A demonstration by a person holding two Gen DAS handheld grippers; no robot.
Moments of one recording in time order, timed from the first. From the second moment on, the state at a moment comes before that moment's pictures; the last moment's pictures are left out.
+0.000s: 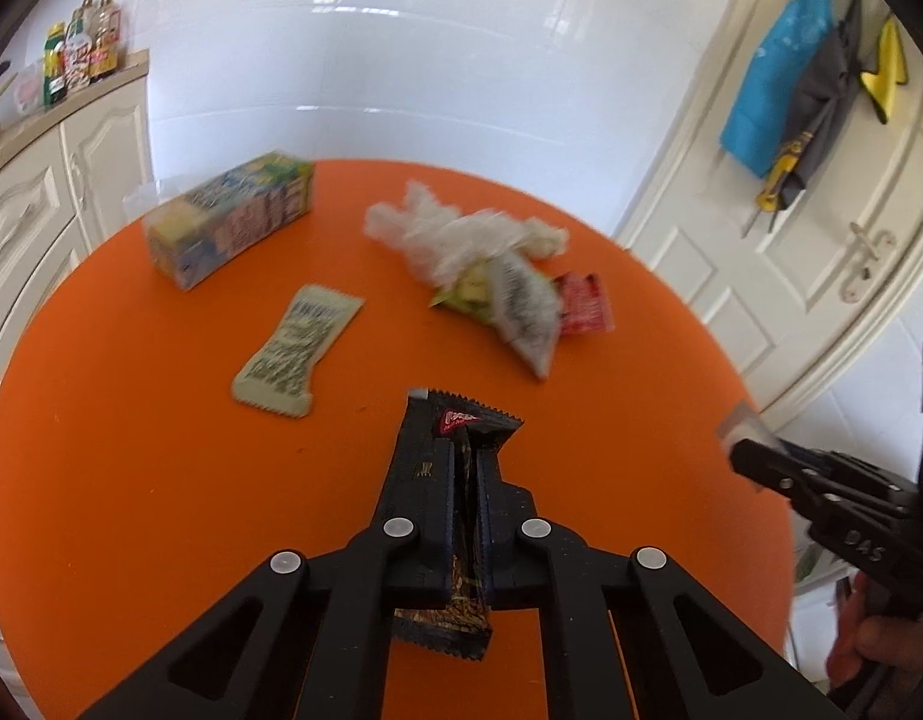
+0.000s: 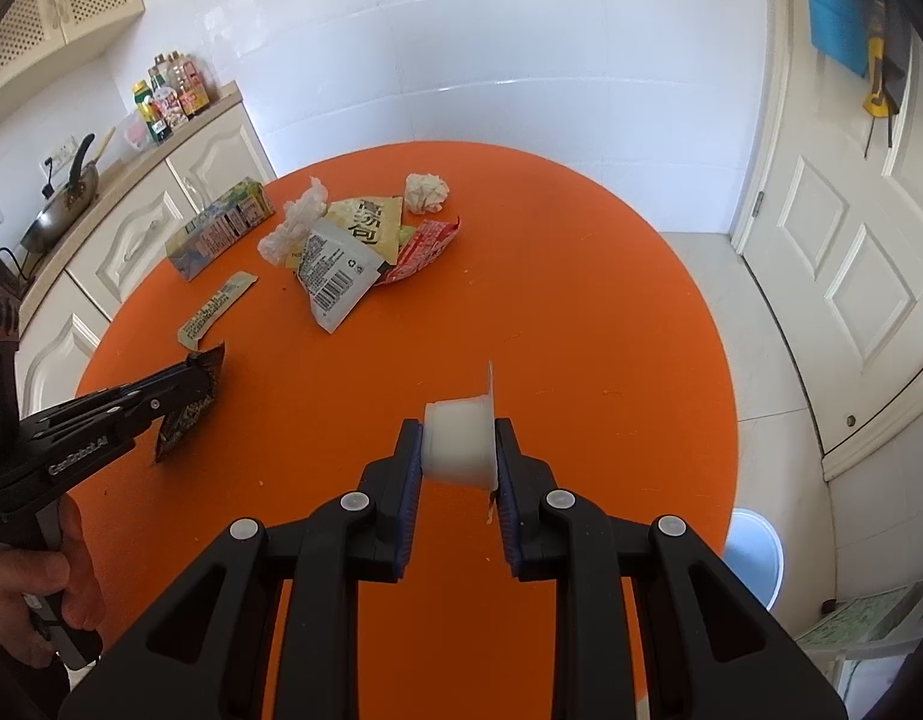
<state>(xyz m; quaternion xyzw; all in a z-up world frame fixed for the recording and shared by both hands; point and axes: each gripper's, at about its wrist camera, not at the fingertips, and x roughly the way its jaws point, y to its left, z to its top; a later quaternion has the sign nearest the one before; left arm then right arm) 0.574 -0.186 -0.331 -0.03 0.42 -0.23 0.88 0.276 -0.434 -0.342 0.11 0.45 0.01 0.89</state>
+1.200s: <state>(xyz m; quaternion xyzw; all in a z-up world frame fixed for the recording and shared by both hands) 0.420 -0.404 -0.236 0.04 0.31 -0.49 0.81 0.134 -0.642 -0.280 0.16 0.36 -0.21 0.89</state>
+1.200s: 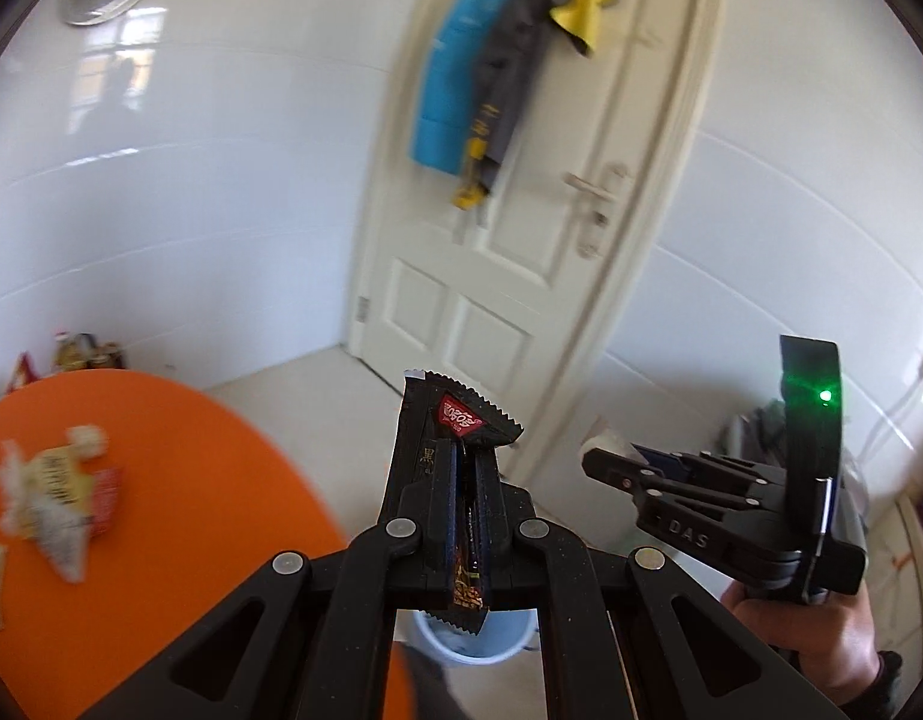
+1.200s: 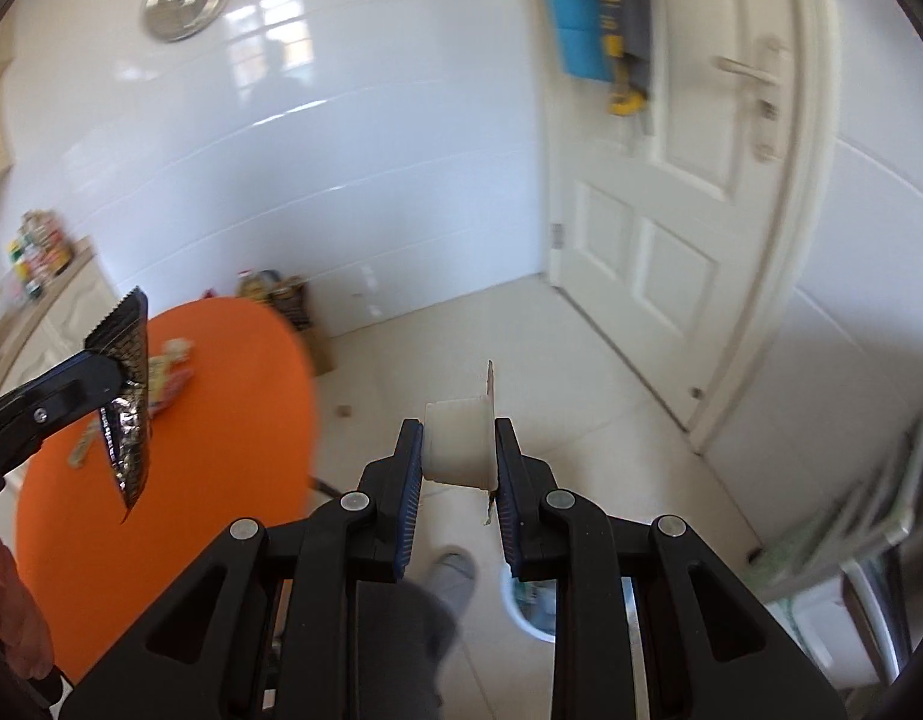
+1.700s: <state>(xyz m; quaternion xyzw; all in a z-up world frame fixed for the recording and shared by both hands) 0.425 -0.587 -0.349 0.13 0.48 -0.52 0.70 0.106 -0.768 -0.420 0.28 0.45 -0.27 0.81</state>
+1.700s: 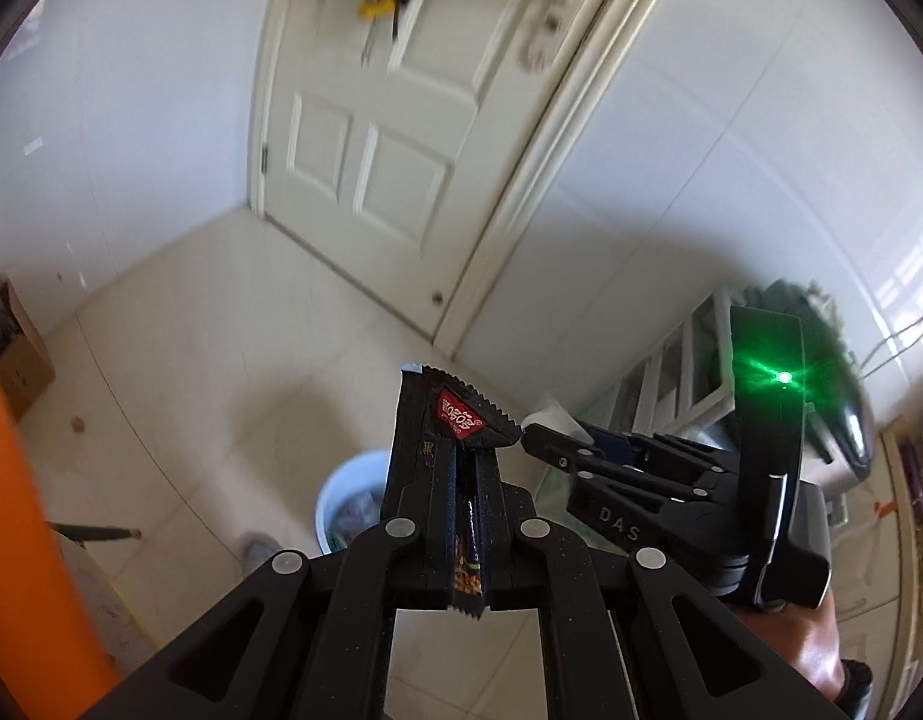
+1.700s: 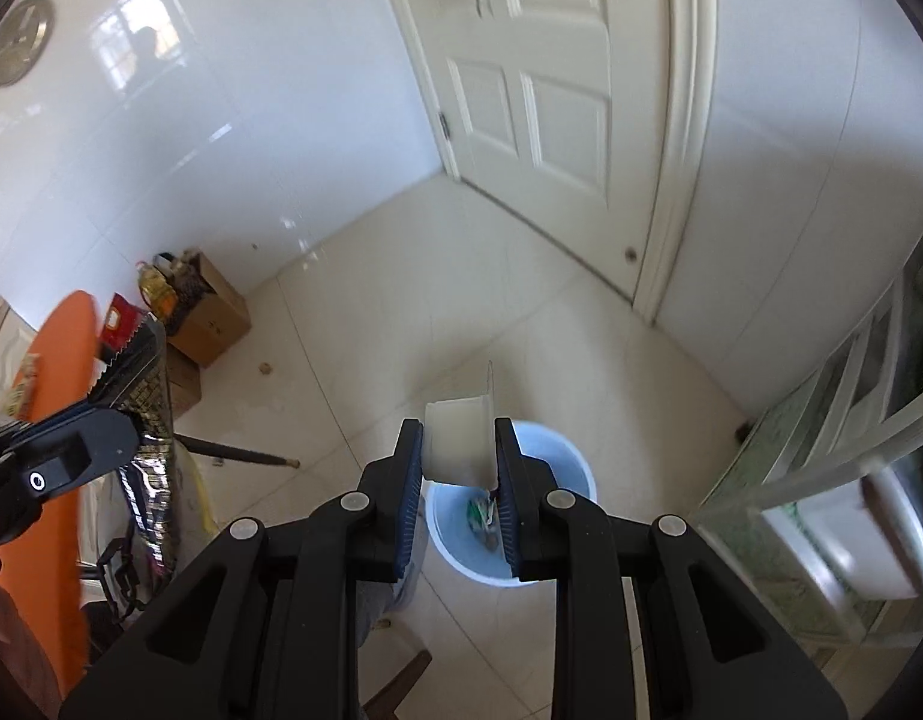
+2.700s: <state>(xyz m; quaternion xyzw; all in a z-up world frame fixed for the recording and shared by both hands) 0.379 -0.539 -0.291 0.13 0.43 -0.41 0.79 0.113 -0.740 -0.366 0.28 0.40 -0.30 0.82</state>
